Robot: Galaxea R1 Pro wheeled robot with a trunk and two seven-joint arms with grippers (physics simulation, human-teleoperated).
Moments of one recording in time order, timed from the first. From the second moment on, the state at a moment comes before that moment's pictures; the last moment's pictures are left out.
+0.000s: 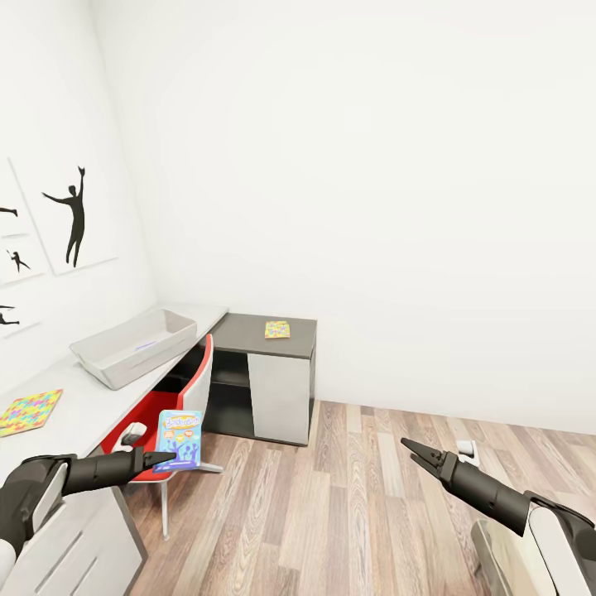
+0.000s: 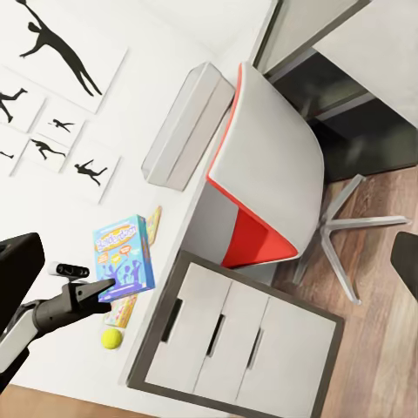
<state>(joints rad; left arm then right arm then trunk) -0.59 0.38 0.21 -0.68 0.07 0.79 -1.14 -0.20 -0.17 -0.33 -1.37 -0.63 0.92 0.80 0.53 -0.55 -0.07</state>
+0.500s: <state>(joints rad) -0.59 0.40 0.21 -0.68 0.08 0.79 -1.29 -0.20 -0.17 -0.33 -1.37 -0.63 0.92 0.80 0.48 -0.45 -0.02</state>
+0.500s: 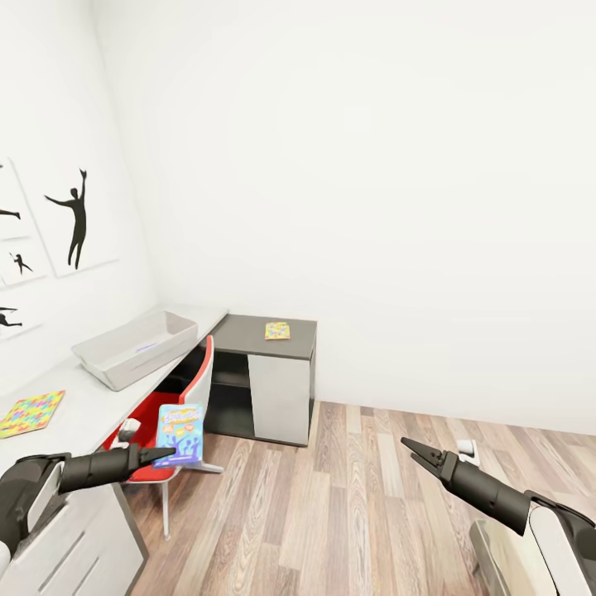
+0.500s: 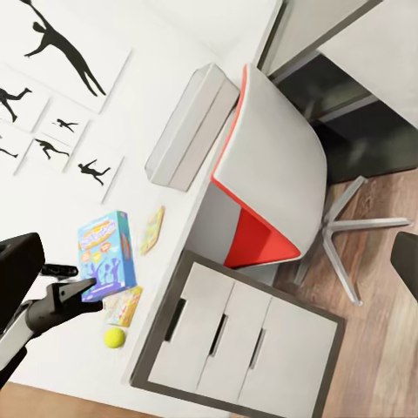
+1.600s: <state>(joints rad) -0.61 0.47 0.21 -0.80 0.07 0.91 -1.57 -0.19 -0.16 -0.32 -1.45 -0.62 0.92 0.81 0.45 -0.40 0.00</state>
